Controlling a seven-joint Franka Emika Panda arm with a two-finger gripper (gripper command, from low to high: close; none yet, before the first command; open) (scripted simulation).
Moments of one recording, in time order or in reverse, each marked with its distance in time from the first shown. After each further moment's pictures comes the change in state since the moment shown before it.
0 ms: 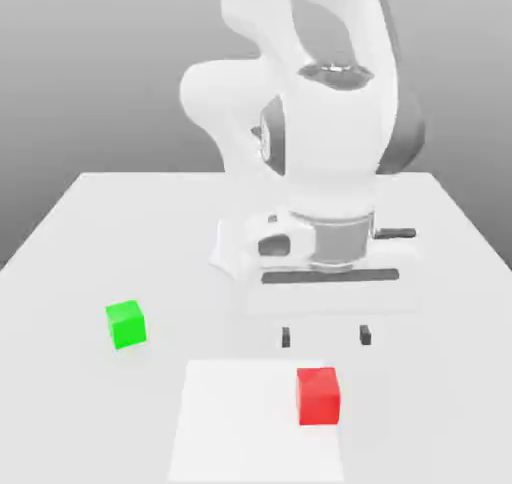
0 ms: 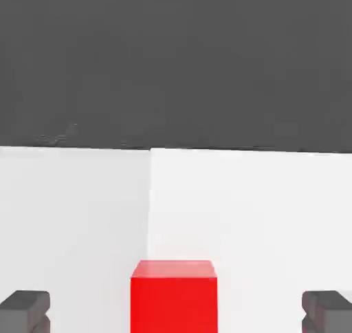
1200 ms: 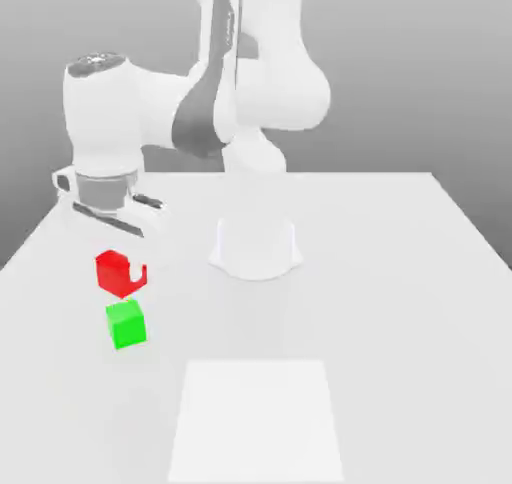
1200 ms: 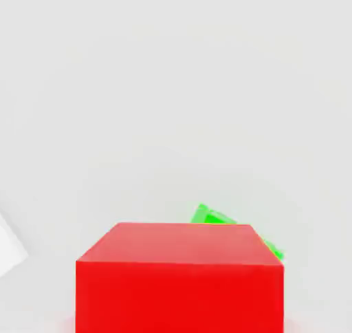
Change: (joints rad) arm -0.562 -0.366 -0.415 -0.295 -0.186 -0.082 -0.075
